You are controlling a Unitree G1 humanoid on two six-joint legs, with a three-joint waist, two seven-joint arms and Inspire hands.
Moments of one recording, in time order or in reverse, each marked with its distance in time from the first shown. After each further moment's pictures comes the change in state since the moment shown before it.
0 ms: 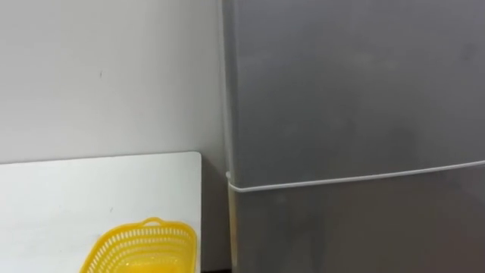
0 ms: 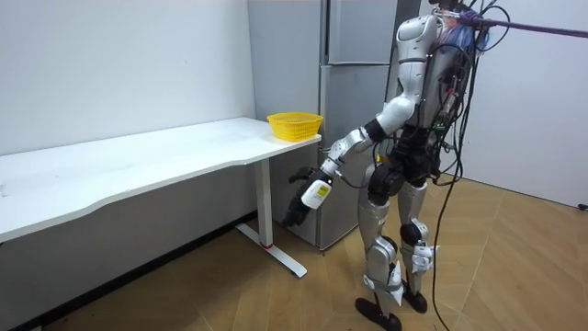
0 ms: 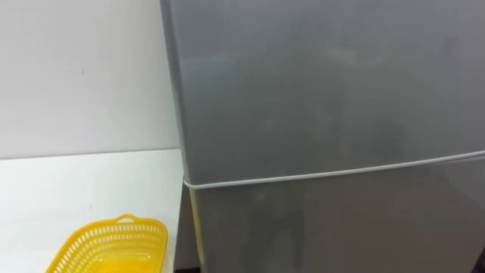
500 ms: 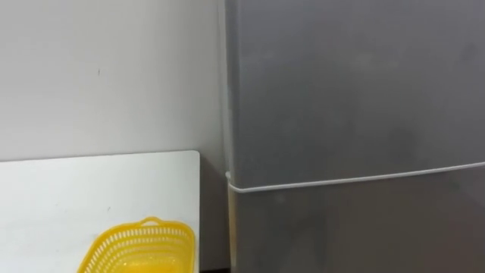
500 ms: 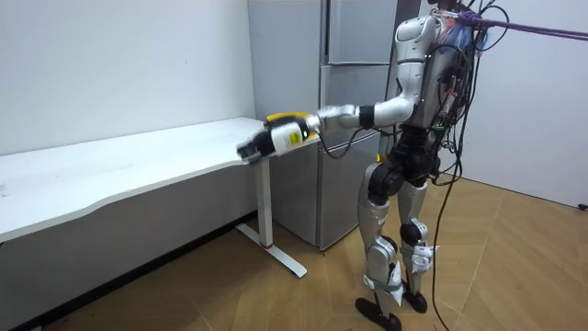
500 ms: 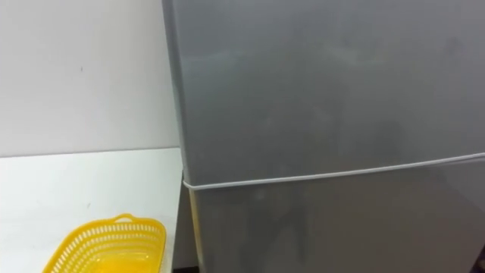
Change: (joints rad) left arm -0.011 0.006 0.047 -0.577 0.429 -0.056 0.233; right arm 0.067 -0.003 -0.067 -0.028 -0.040 -0.018 -0.040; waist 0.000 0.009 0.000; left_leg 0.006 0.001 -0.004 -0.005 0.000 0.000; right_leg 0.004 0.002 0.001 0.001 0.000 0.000
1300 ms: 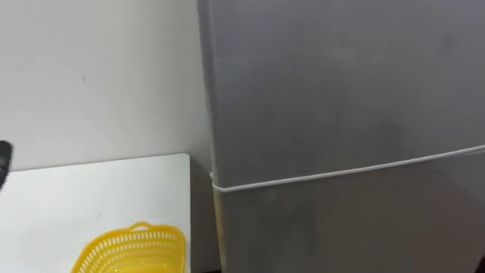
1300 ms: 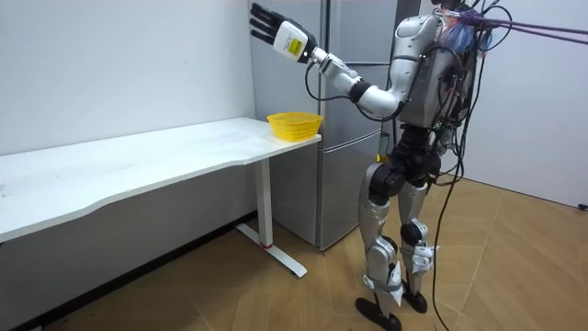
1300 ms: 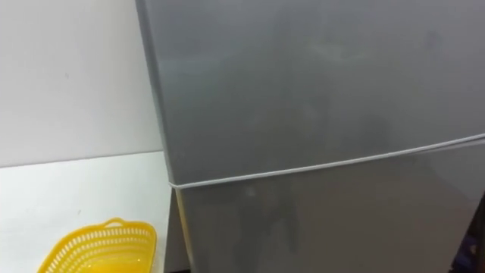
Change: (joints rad) left arm -0.162 0.083 -0.154 -0.477 0.271 0.006 -0.371; right arm -0.030 -0.020 -0.007 0.057 -0.023 -0.016 0.030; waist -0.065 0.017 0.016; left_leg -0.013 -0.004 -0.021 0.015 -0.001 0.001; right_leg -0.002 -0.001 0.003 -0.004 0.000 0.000
